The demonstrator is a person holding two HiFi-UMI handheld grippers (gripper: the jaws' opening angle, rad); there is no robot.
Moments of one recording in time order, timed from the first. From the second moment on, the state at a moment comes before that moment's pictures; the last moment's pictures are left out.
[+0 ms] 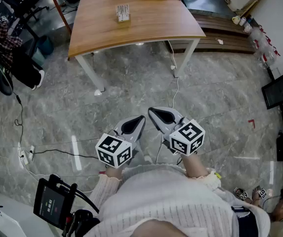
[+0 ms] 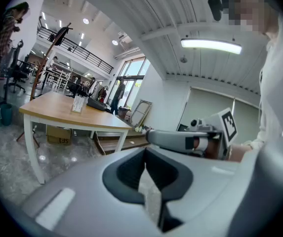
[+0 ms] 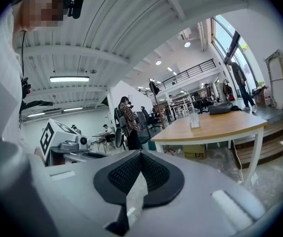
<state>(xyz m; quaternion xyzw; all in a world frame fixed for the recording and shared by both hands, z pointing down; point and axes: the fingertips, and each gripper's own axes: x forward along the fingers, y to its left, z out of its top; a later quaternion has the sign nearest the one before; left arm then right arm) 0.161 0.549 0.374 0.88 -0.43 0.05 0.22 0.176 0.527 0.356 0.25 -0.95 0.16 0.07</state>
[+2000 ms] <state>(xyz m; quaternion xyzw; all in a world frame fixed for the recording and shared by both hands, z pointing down) -0.030 -0.057 0.359 0.86 -0.47 0.04 0.20 -0.007 -0.070 0.359 0.20 -0.96 0.17 0.08</state>
